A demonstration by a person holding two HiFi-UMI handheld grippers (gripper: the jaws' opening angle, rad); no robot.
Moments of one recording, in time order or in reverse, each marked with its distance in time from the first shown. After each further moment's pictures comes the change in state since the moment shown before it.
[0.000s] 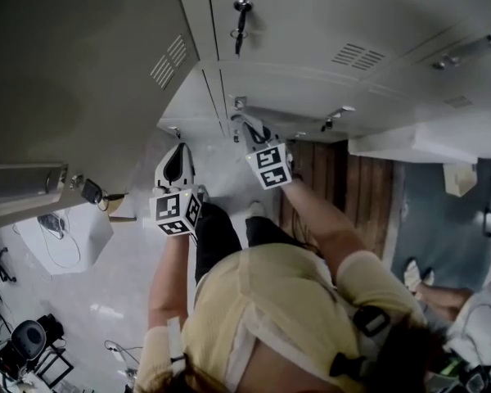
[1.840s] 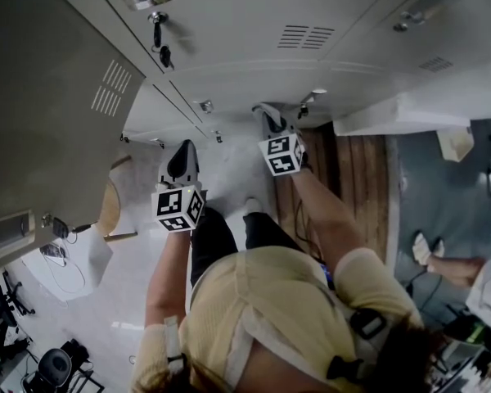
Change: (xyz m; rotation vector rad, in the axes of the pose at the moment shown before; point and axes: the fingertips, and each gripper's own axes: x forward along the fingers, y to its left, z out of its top) left arm 0.047 -0.077 -0.005 0.035 0.052 -0.195; right arm -0.038 -0.127 -0.072 0.016 0.108 -0.290
